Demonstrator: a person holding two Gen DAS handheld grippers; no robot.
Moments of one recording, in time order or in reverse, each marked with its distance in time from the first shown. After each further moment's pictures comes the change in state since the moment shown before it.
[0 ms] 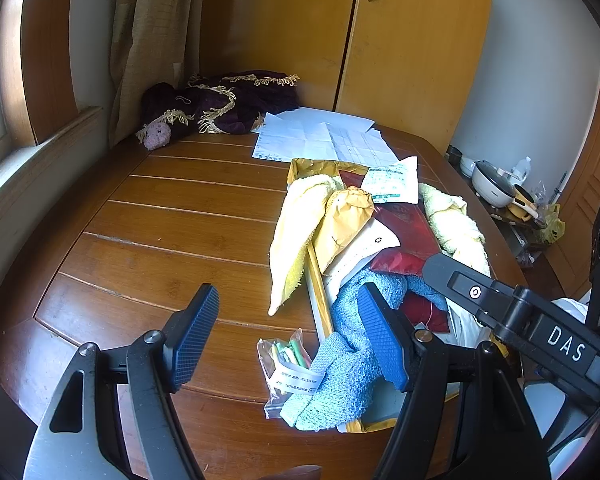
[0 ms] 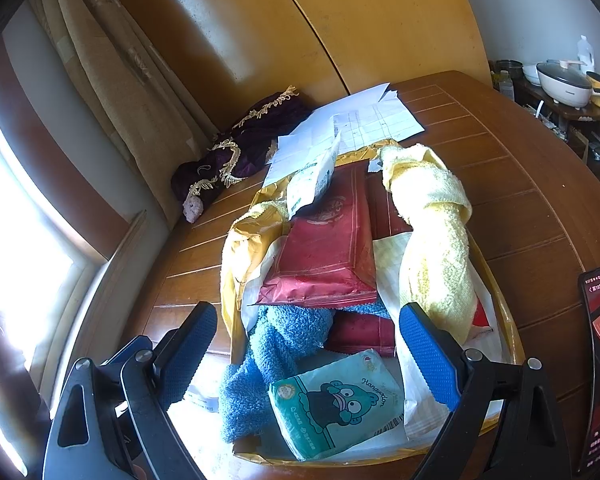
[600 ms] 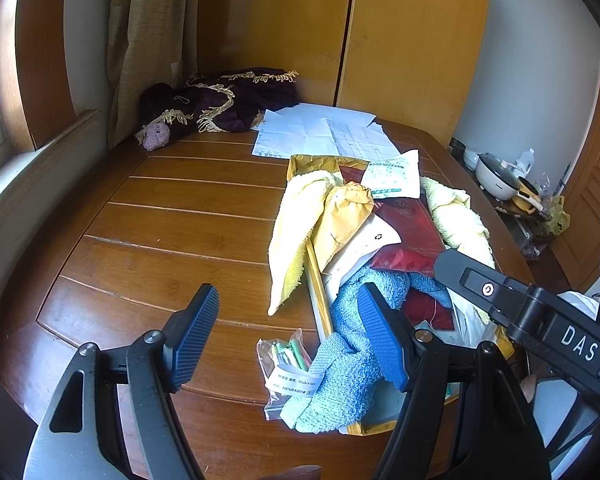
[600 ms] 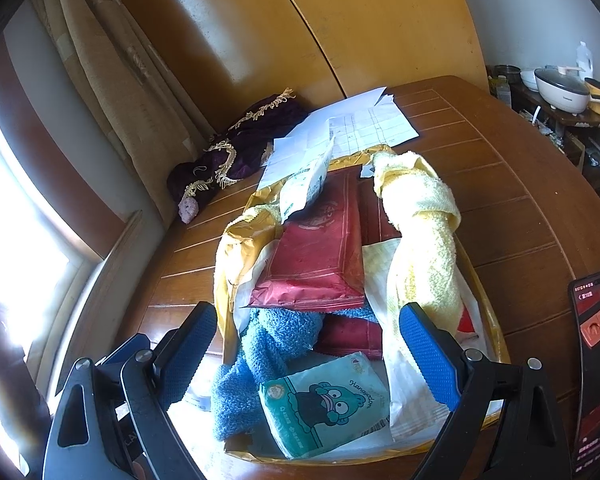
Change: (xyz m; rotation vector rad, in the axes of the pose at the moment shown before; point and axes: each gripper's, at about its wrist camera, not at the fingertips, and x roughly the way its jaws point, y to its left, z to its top) left arm 0.004 -0.004 0.000 0.026 0.014 0.021; right arm -0.005 -0.003 0.003 -0.017 -0.004 -0.019
